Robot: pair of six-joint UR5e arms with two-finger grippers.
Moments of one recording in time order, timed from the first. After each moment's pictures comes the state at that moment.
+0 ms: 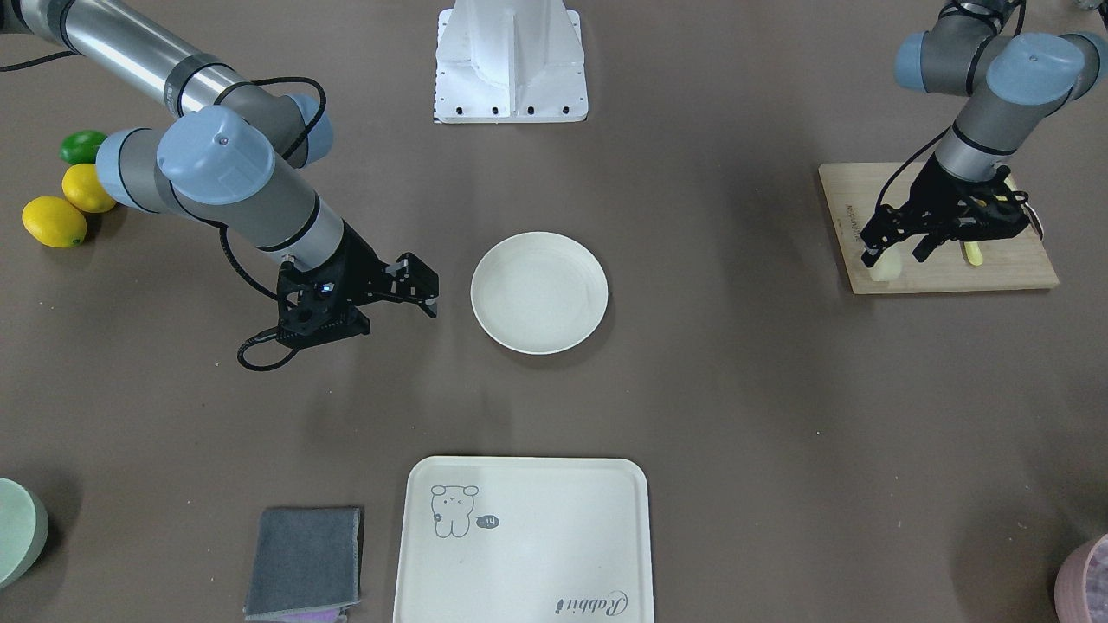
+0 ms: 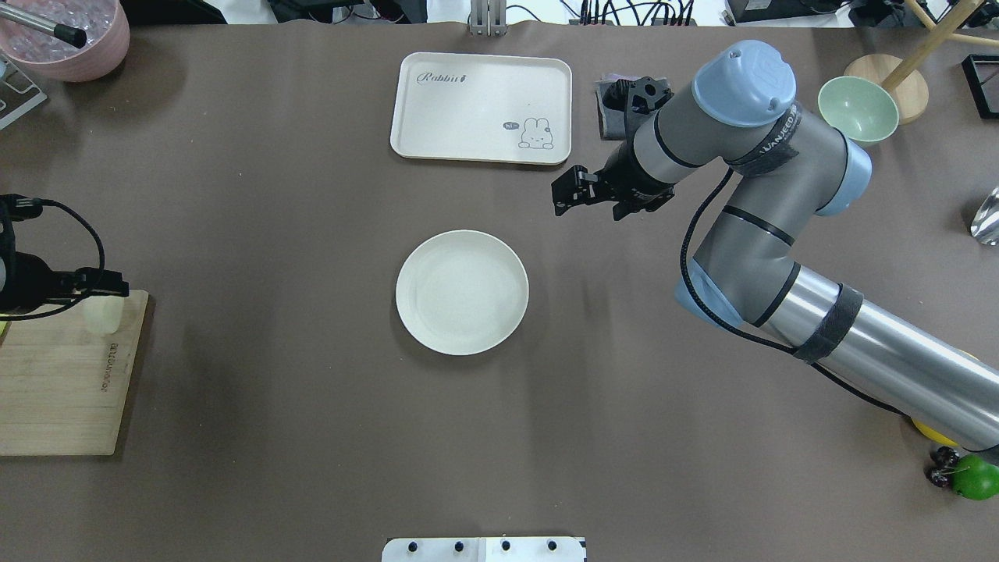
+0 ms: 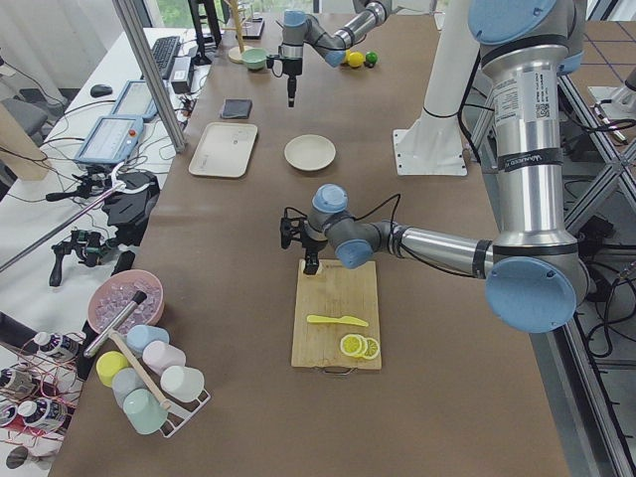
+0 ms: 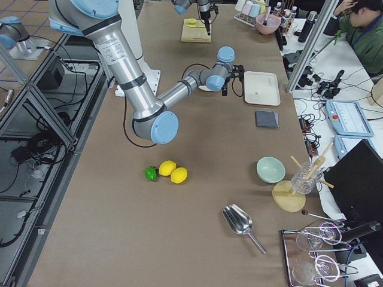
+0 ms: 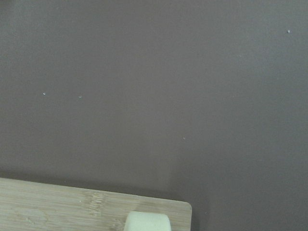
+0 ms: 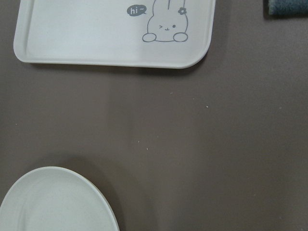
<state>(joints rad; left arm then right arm) -0.84 -1.43 -1.77 -2.33 -1.95 -1.12 0.77 -0.99 1.54 -1.11 2.15 1.11</state>
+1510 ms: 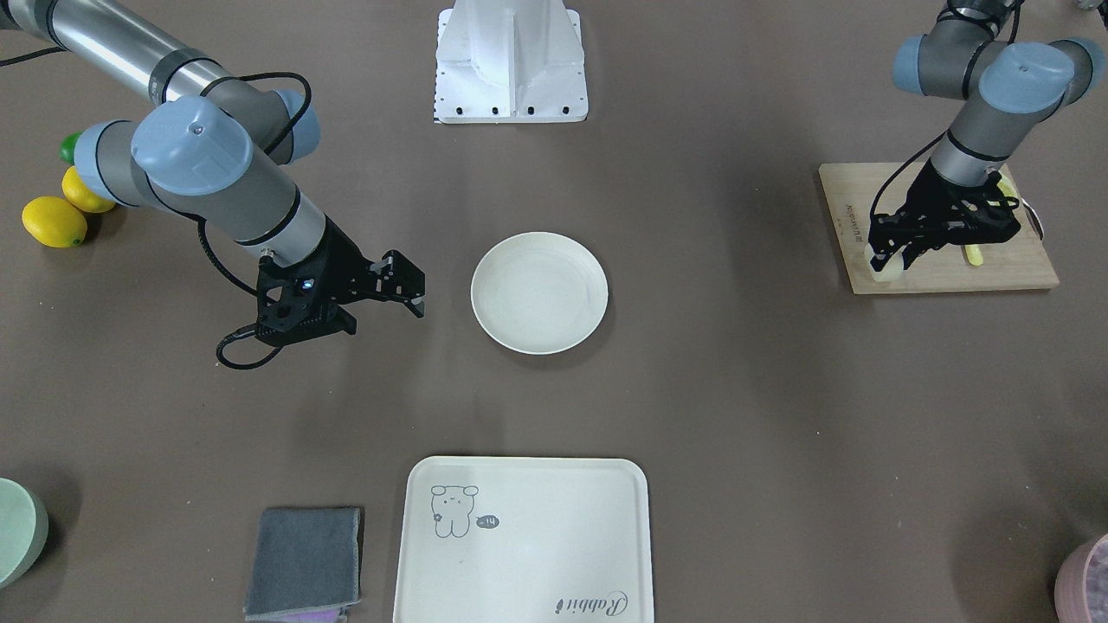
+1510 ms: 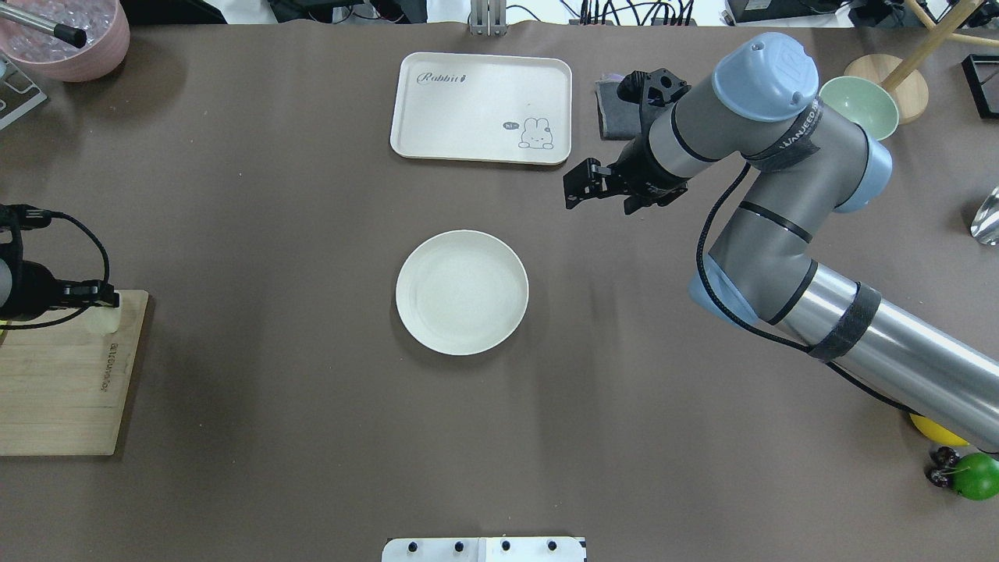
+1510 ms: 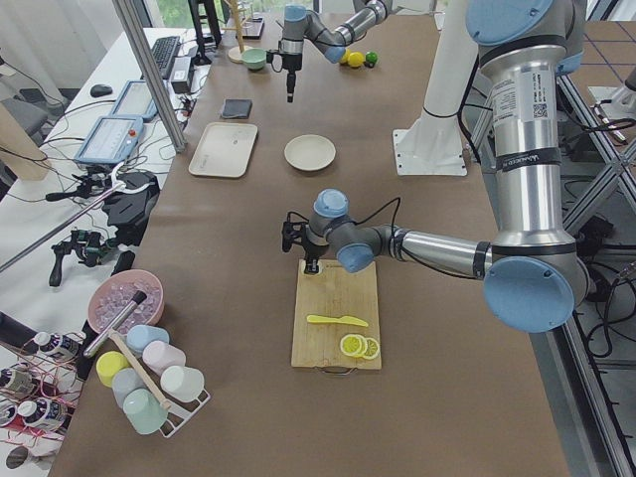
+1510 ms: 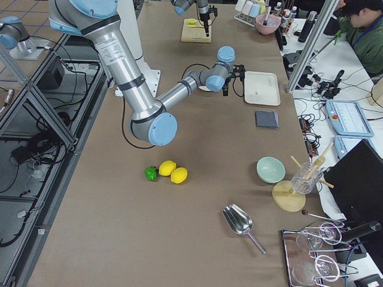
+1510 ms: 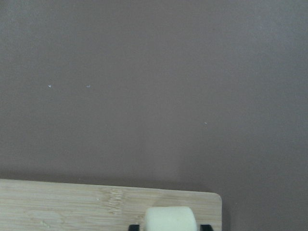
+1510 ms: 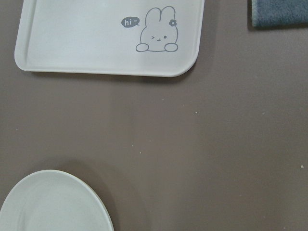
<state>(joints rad) -0.82 -1.43 -1.75 -2.33 -1.94 -1.08 0.78 -1.02 1.58 -1.12 2.16 1.11</state>
